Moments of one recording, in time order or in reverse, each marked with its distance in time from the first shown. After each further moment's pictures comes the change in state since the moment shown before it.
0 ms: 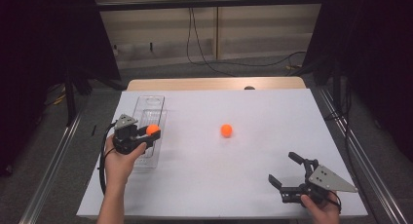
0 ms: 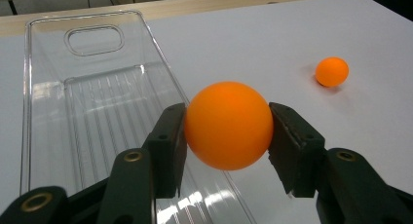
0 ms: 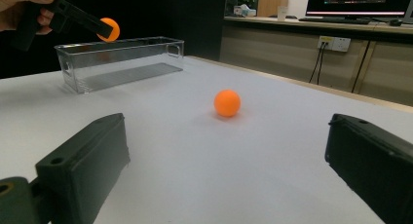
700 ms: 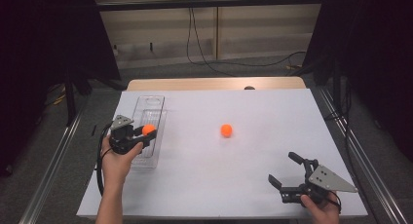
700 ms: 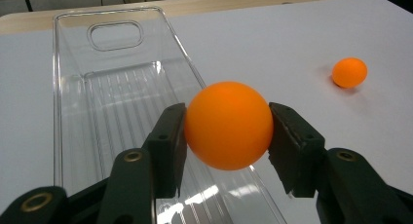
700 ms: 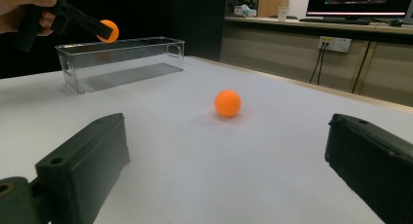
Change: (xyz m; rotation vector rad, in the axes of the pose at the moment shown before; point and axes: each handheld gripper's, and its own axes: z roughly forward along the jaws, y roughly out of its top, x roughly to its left) left arm 0.009 -0.004 -0.001 0.000 0.035 -0.016; right arm 0.000 0.000 0.000 -0.001 -0.001 -0.002
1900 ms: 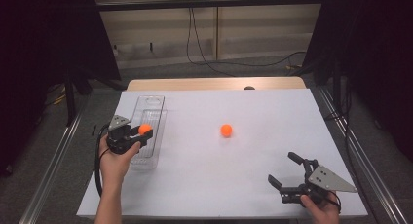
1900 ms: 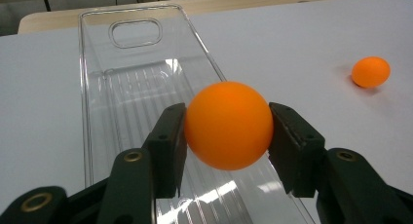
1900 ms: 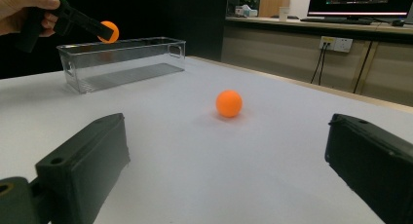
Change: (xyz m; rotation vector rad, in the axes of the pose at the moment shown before) left arm 0.007 -0.002 -0.001 0.001 0.052 0.001; right arm 0.000 0.000 0.000 -0.001 0.004 -0.001
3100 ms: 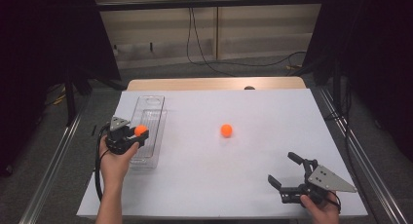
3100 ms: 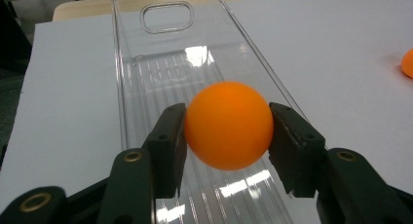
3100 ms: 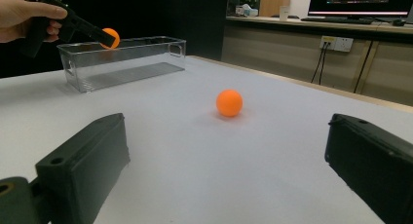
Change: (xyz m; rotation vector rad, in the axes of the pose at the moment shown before) left arm 0.009 -0.009 0.008 0.025 0.093 0.002; right arm 0.000 0.000 0.000 0.002 0.002 -0.002
